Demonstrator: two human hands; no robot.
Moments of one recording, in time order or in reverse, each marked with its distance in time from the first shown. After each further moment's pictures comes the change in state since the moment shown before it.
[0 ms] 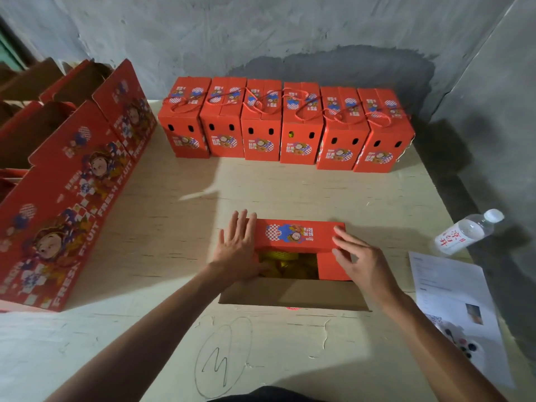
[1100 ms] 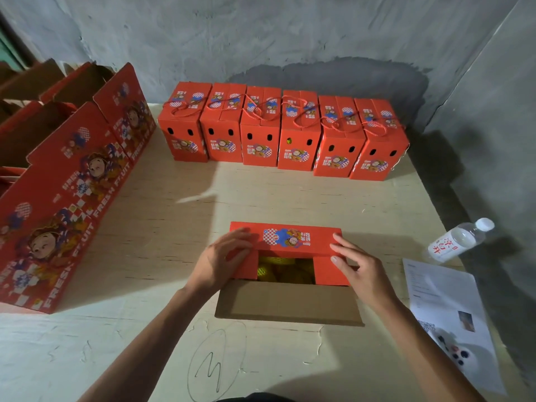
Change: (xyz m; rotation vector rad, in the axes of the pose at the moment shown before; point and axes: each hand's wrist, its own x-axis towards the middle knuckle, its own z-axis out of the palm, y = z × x) left_hand -0.026 -0.036 0.013 -0.625 0.448 0.308; right_hand -0.009 0.001 -0.007 0.179 -0.060 0.068
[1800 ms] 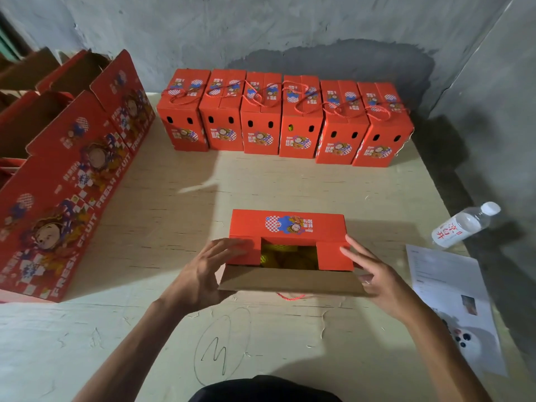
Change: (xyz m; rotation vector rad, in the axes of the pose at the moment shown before) left_hand -0.047 0.011 -0.038 0.100 -0.260 0.161; right_hand -0.038 -0.001 -0.025 0.173 -0.387 0.141
